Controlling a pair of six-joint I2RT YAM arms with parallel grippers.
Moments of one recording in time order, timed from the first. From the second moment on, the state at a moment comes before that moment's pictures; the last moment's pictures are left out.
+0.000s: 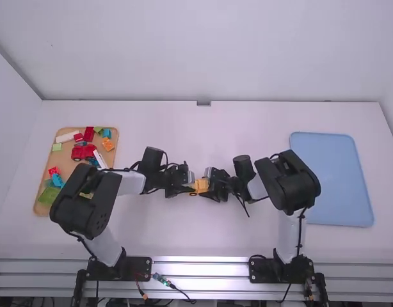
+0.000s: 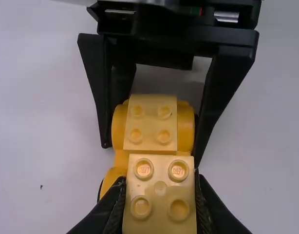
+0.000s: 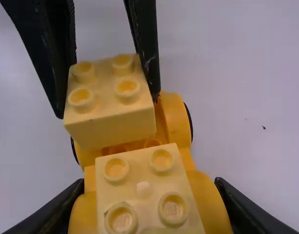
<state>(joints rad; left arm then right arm) -0.25 1.77 0.65 0.11 0.83 0.98 0.37 2.09 0.62 0.63 -0.89 -0.71</state>
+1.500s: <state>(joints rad) -0.28 1.84 0.66 0.26 0.81 0.90 0.36 2.09 0.62 0.60 -0.93 -0.75</state>
